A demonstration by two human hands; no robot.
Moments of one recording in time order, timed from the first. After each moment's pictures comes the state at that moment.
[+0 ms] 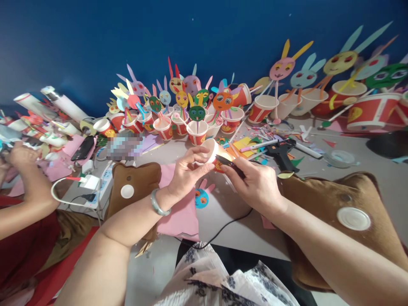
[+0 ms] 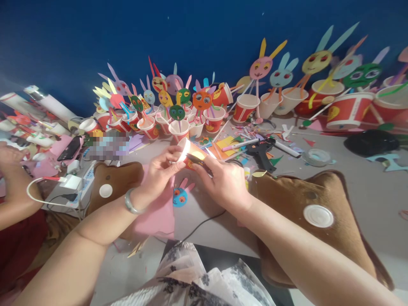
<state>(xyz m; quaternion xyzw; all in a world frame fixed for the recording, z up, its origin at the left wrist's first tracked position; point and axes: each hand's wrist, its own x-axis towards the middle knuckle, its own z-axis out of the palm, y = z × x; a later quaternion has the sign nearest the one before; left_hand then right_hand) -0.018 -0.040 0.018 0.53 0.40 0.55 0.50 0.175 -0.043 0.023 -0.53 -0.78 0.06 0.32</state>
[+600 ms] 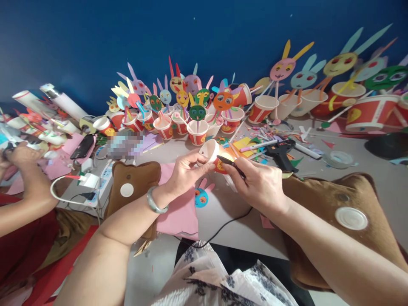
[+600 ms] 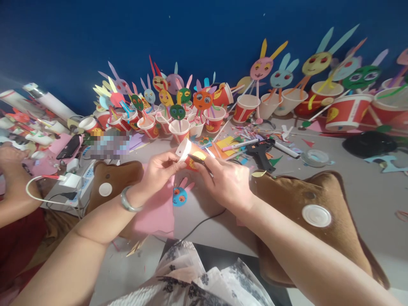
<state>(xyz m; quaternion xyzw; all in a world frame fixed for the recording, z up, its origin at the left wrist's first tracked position) -0.022 -0.037 0.027 0.59 0.42 0.51 0.47 0.180 -0.042 0.019 -0.53 -0.80 -0.04 0.29</state>
